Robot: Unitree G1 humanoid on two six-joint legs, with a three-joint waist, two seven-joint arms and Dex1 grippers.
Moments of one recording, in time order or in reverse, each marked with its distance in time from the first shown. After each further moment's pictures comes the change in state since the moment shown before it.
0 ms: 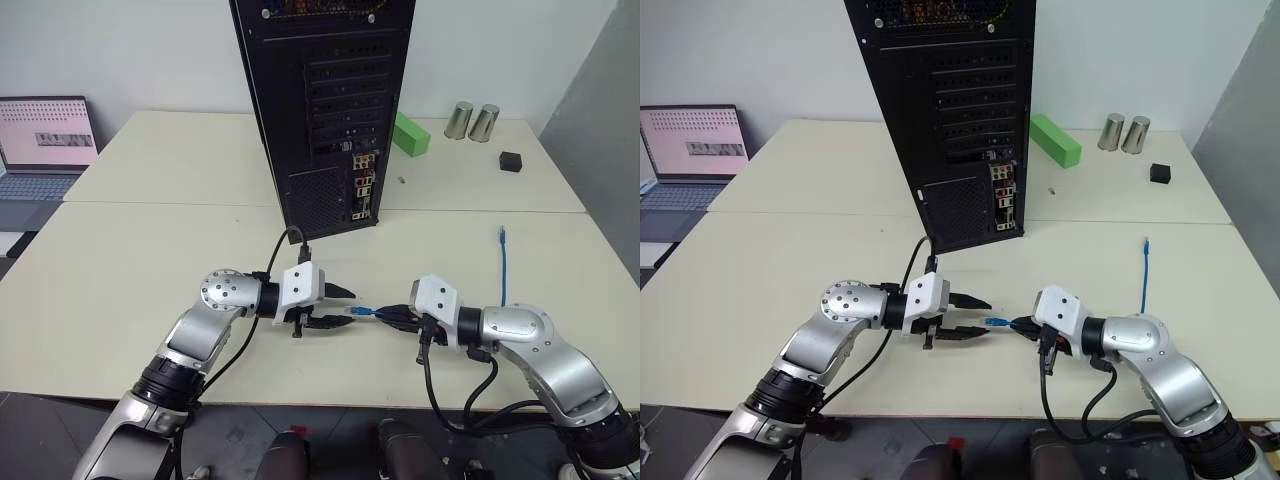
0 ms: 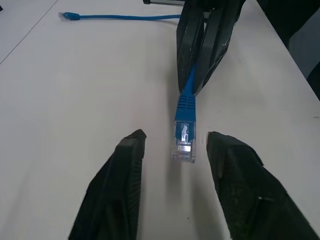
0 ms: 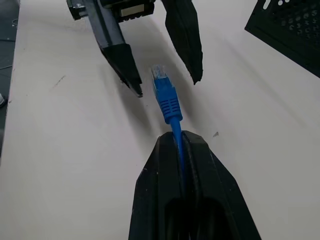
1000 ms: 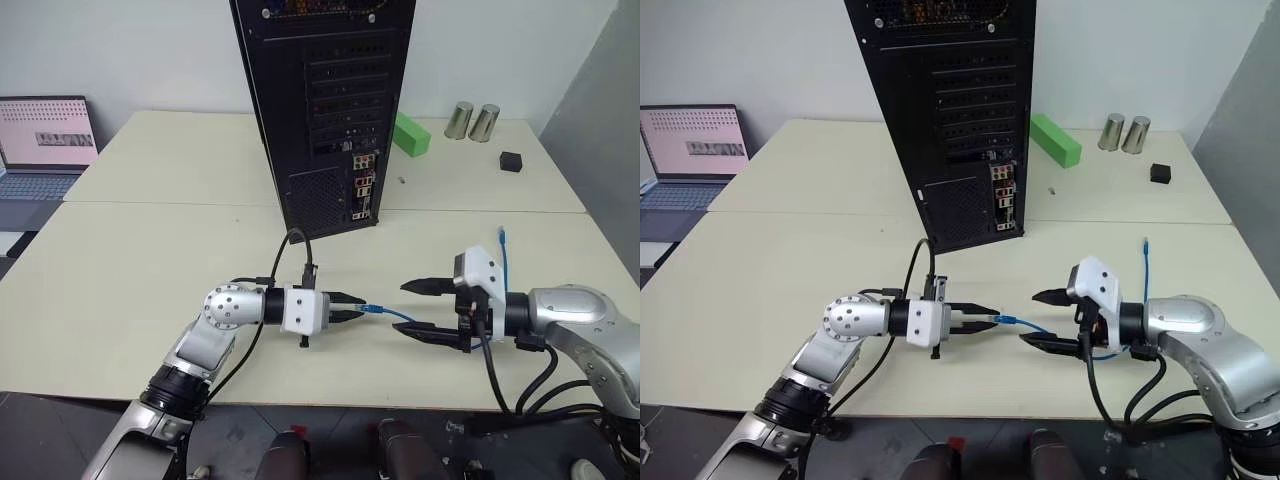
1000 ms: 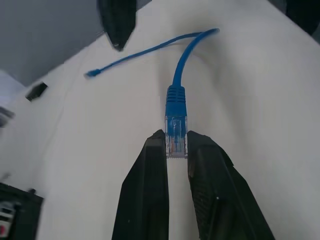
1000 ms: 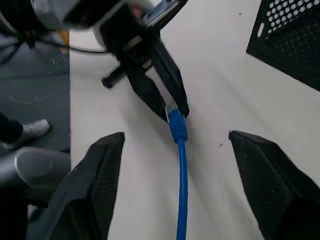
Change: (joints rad) left arm 0.047 -0.020 -0.013 0.086 0.215 -0.664 0.156; right arm -0.027 -0.081 -0.285 -0.139 0.423 0.329 0.040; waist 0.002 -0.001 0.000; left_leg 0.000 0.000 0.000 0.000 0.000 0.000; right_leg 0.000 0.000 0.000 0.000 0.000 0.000
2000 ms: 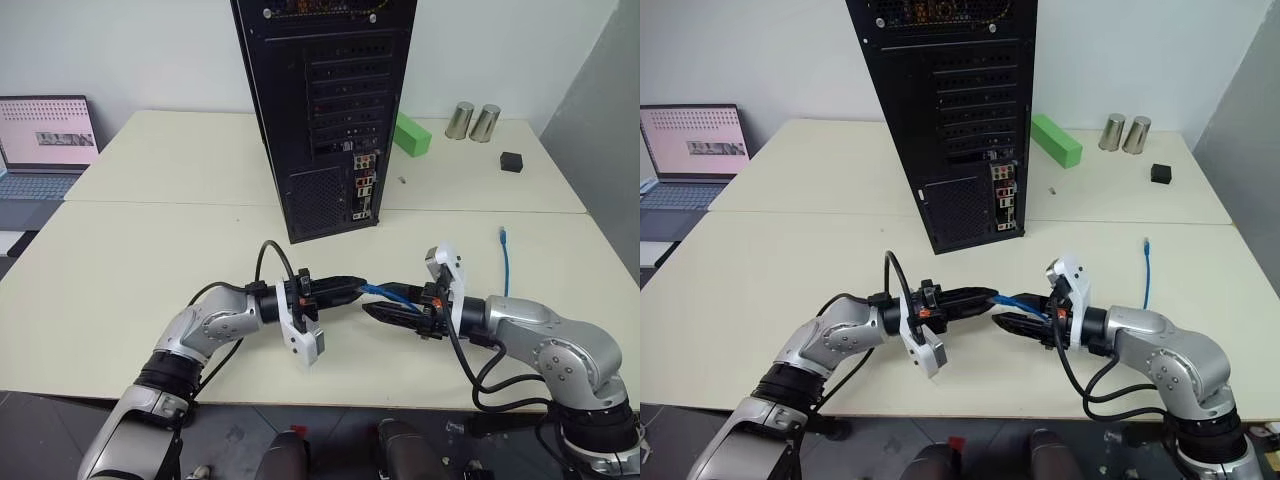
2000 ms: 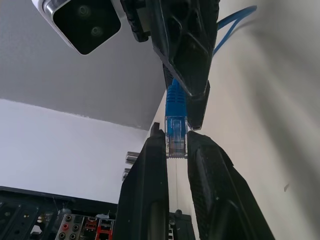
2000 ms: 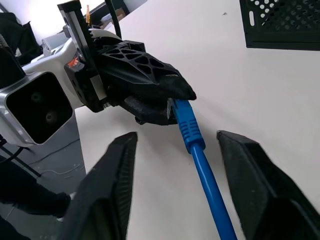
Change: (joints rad) left arm -0.080 0.004 0.052 0.218 0.497 -0.548 0.615; right arm -0.050 0.234 0.045 0.103 0.129 0.178 -0.256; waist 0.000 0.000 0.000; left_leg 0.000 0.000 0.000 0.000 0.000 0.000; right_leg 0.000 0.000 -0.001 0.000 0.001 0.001
